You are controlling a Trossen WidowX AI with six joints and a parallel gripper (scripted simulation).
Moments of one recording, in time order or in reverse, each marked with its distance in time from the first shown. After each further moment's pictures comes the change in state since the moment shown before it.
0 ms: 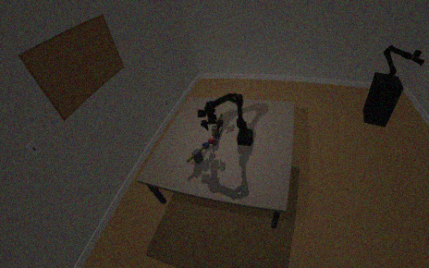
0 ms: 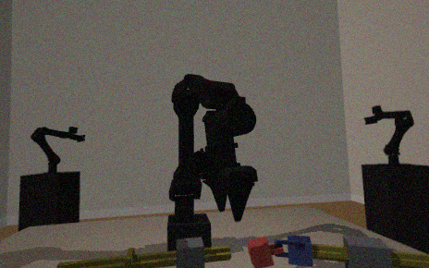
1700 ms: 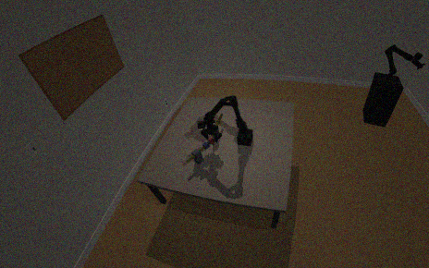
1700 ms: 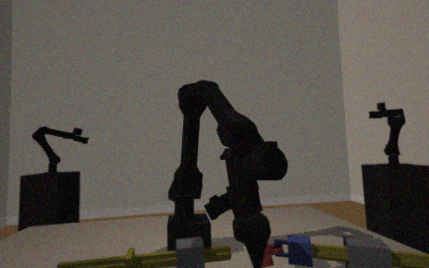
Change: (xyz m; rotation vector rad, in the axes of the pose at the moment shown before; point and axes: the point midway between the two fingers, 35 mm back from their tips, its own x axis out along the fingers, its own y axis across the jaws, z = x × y) arm 0.087 0.014 -0.038 0.372 0.036 0.014
